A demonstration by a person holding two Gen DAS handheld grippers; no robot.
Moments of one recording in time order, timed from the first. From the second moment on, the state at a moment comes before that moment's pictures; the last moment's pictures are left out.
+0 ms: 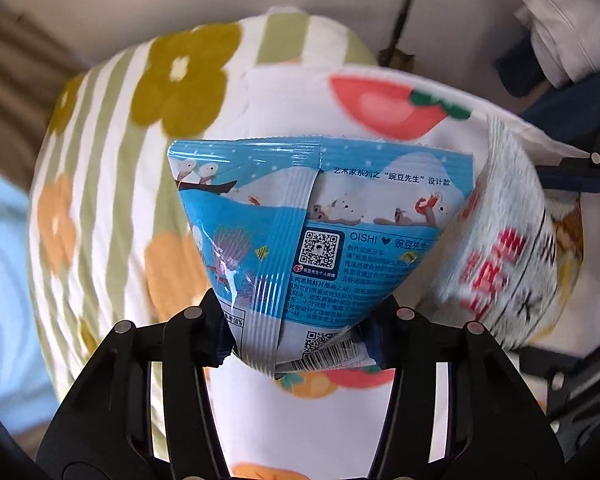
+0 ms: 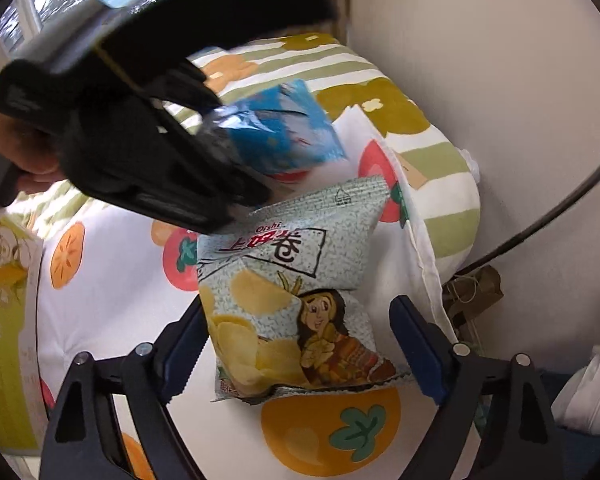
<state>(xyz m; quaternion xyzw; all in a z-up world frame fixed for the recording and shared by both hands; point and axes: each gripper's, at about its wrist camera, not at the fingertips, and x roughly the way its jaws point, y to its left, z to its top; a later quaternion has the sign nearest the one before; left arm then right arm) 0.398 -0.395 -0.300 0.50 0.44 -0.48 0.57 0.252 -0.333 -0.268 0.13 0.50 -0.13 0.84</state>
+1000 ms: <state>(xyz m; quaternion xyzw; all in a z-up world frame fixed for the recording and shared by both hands) 0.354 -0.197 -0.129 0.22 0.50 -0.26 0.79 0.231 -0.311 -0.155 0.06 0.45 0.00 0.89</state>
